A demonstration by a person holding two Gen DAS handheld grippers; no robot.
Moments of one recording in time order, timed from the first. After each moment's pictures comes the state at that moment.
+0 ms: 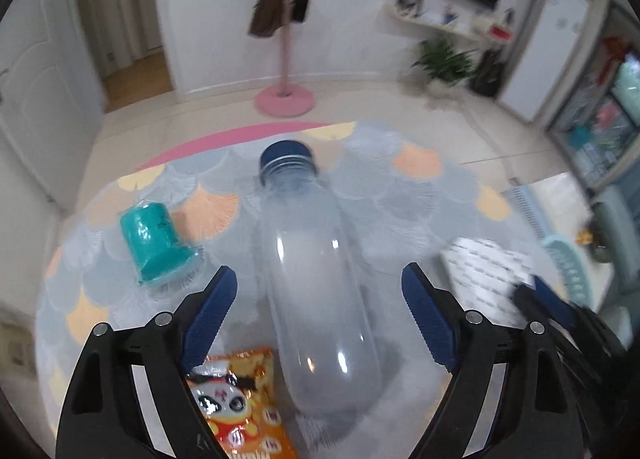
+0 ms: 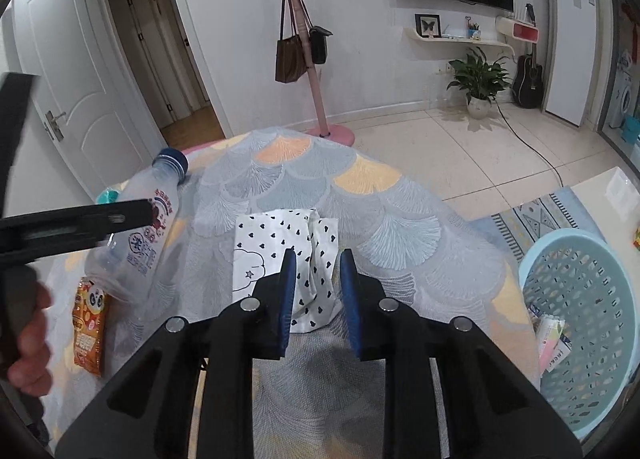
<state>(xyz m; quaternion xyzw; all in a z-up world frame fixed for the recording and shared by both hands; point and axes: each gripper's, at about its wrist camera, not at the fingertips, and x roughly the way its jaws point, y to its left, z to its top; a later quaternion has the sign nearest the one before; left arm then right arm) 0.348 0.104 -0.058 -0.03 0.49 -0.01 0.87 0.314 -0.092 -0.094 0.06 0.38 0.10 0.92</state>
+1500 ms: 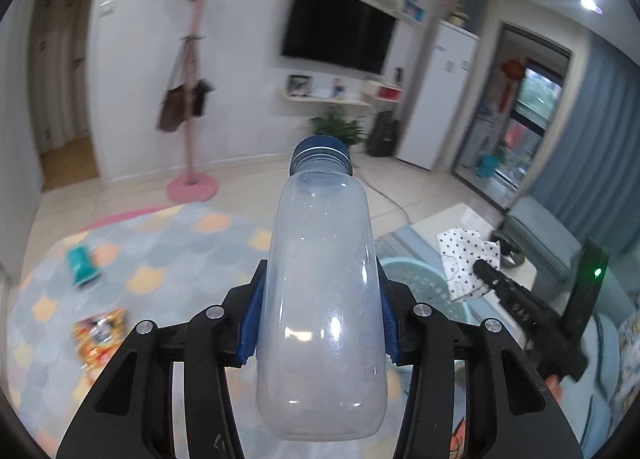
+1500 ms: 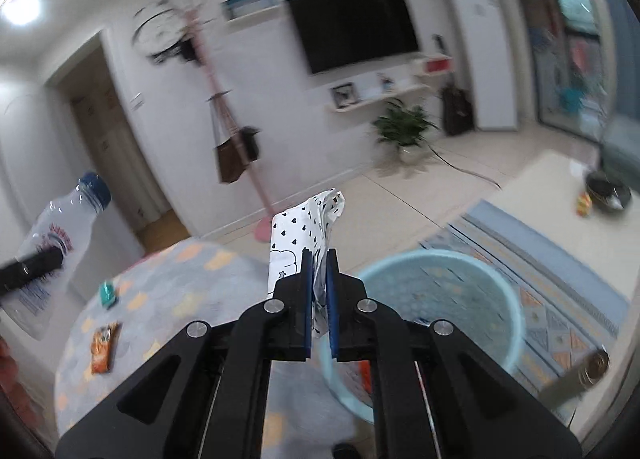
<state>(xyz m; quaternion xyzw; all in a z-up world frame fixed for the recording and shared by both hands) 0.197 -0.042 0.058 -0.04 0.32 -0.19 0.93 0.173 -0.308 -0.015 0.17 0.25 -0.01 0.95</state>
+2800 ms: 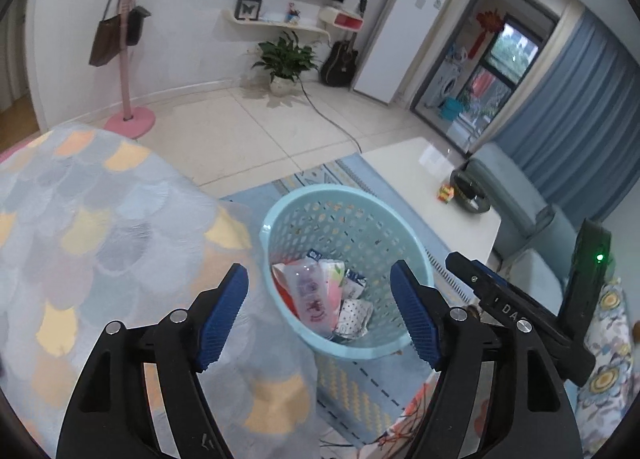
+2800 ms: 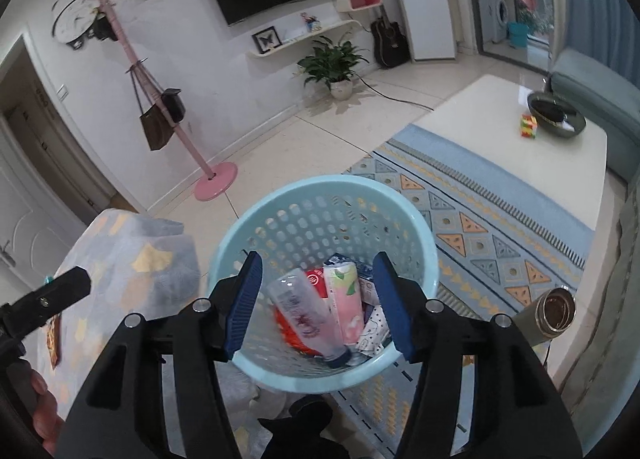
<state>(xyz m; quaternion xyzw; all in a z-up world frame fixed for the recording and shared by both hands) 0.243 -0.131 -0.046 -0.07 0.43 -0.26 0.86 0.178 -0.386 -0.085 0.20 0.36 -0.09 0.91</state>
